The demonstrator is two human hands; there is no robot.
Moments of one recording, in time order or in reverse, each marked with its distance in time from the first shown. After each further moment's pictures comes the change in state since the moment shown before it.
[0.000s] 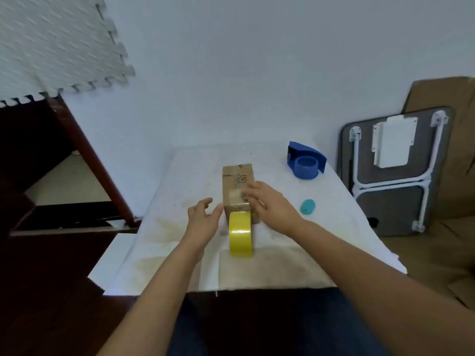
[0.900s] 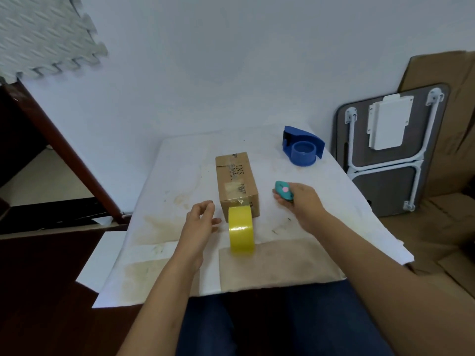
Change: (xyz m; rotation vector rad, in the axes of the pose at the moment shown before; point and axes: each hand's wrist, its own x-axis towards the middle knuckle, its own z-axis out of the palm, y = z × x) left_hand 0.001 -0.012 0.000 -0.229 -0.075 -0.097; right_hand -0.006 0.049 -0.004 1.128 0.404 0.795
